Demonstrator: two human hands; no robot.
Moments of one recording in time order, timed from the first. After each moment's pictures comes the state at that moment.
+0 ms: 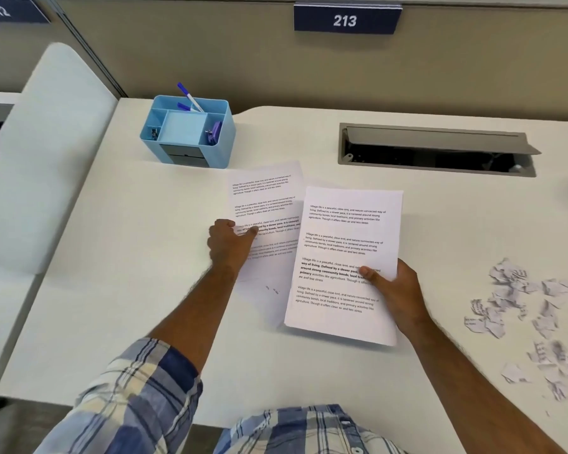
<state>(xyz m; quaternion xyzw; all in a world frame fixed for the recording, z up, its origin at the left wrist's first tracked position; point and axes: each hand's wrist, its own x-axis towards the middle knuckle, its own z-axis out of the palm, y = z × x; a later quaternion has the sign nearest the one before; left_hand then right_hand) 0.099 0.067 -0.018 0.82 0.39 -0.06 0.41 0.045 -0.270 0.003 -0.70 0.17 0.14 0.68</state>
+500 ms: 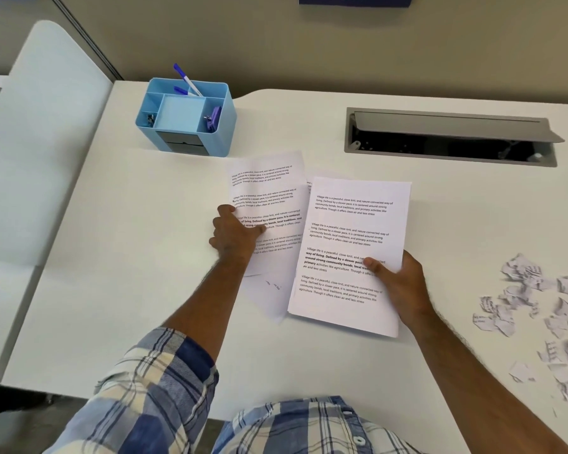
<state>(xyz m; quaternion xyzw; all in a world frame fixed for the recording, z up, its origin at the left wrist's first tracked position) 0.113 0.057 -0.022 0.86 0.39 -0.07 0.33 0.057 -0.271 -0.013 -0.72 0.18 0.14 0.65</state>
